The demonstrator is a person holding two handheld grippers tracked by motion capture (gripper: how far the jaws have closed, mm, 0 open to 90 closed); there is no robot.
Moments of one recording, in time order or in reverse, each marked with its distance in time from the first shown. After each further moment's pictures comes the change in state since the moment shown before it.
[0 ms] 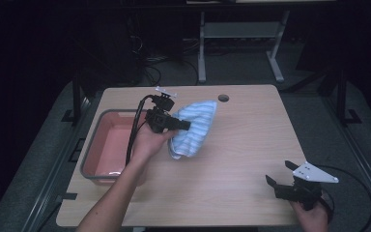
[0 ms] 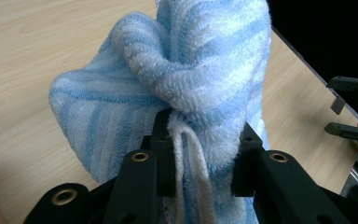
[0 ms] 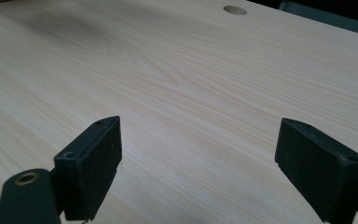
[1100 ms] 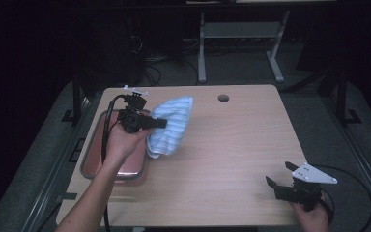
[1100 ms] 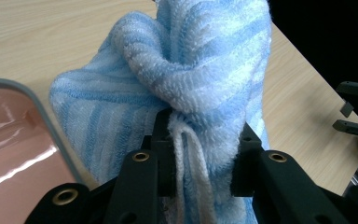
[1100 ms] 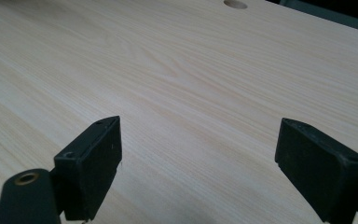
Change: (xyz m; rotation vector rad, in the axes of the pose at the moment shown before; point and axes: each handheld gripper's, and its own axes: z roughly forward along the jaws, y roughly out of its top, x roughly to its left) left arm 0.035 -0.022 -0.053 -0.050 0.042 -0.058; right arm 0.000 -0.003 0.001 0.018 -0.007 -0.014
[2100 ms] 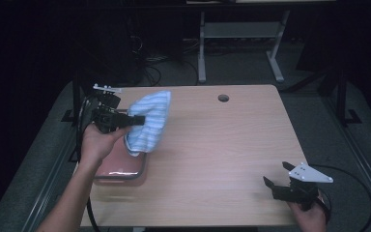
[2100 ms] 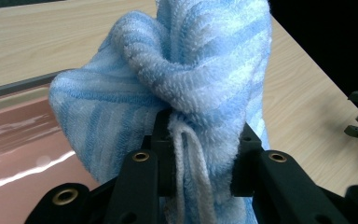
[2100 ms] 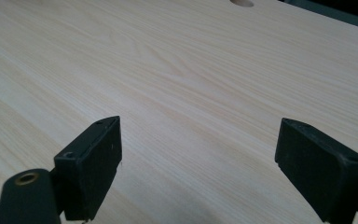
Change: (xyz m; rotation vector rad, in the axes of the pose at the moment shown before) left arm 0.025 -0.013 -0.050 -0.051 0.064 -0.022; right arm 0.004 0.001 0.005 0.013 0.006 -0.014
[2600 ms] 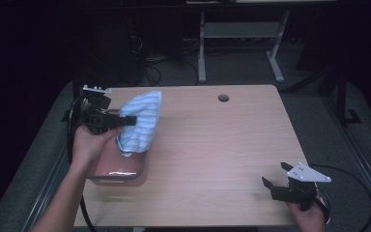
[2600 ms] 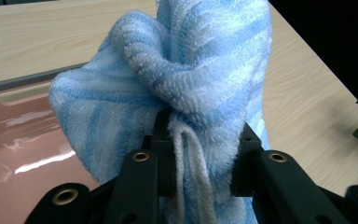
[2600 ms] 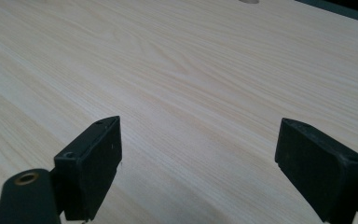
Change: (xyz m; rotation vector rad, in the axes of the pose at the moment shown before) left arm 0.015 -0.007 -0.013 -0.009 0.031 -0.025; right arm 0.002 0.000 0.003 0.007 0.016 0.005
